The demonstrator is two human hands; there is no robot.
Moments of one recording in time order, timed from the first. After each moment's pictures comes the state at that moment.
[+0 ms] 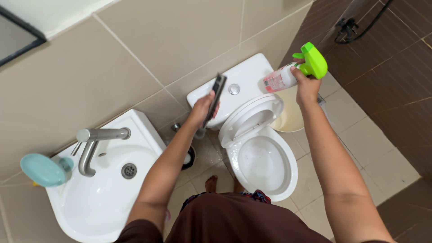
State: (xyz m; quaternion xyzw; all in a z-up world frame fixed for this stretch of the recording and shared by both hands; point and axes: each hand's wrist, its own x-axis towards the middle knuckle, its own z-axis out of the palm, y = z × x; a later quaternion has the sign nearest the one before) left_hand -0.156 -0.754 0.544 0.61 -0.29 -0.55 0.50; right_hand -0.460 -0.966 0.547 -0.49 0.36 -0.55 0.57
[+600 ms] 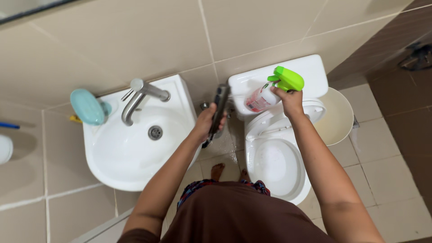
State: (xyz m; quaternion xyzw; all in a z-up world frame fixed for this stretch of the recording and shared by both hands) left_hand -0.132 -0.588 0.548 0.57 -0.16 -0.53 0.60; right_hand -0.318 -0.857 0.515 -0.58 0.31 -0.34 0.68
